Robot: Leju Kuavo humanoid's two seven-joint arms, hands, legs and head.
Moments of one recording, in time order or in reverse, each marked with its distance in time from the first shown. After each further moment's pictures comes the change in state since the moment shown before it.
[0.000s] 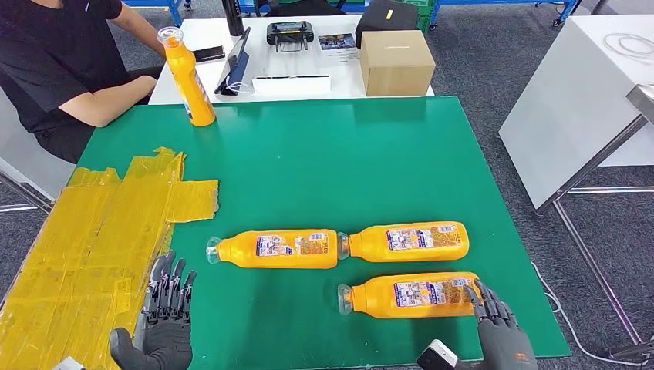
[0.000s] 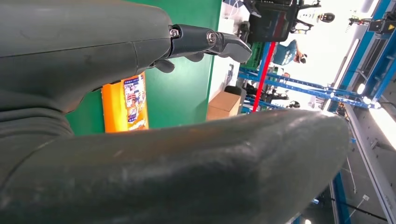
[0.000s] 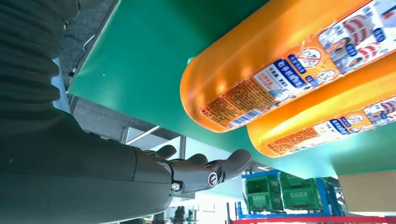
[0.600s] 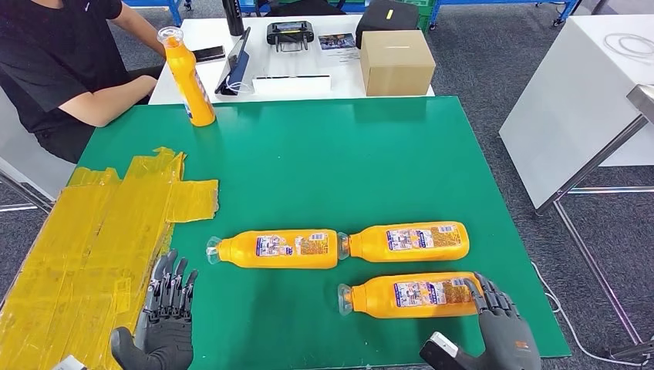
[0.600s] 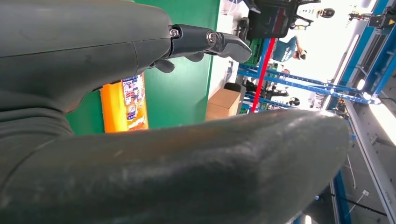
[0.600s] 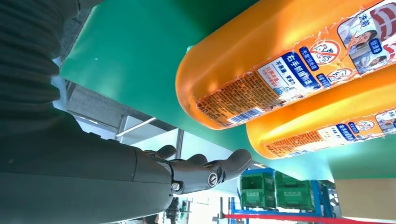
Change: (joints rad) left arm -0.006 0.000 0.001 0.003 -0.004 -0.015 0.002; right arm -0.052 -0.073 0.019 0.033 0.018 0.027 0.030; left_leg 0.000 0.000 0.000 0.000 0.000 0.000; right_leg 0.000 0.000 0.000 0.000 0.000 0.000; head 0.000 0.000
